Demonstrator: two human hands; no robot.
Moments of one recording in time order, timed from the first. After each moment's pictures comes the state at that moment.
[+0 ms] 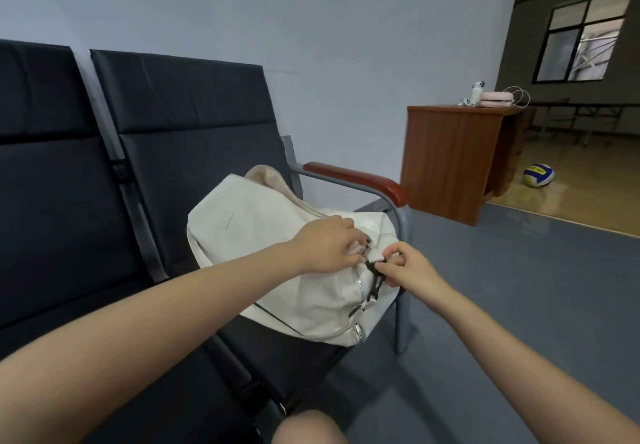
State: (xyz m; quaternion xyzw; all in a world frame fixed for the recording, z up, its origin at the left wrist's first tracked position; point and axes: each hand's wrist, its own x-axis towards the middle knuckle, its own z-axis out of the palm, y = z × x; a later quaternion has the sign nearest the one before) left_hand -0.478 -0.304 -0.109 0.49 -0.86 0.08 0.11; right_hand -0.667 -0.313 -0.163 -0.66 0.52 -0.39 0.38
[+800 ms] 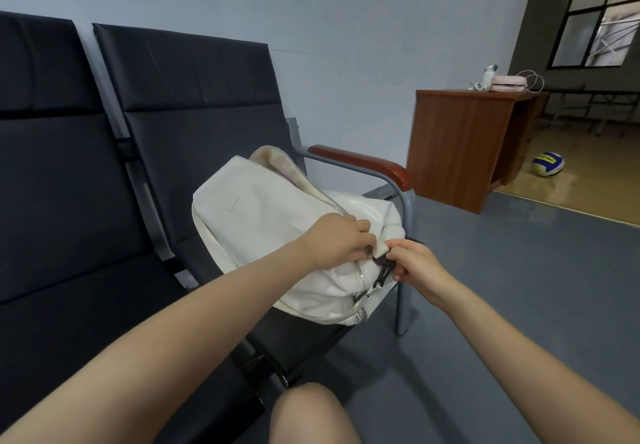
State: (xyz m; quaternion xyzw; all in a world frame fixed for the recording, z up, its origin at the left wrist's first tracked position) left_hand -0.481 -0.314 -0.144 0.40 -0.89 0.20 0.08; right_hand -0.665 -0.308 -0.180 -0.56 0.47 -0.44 0.52
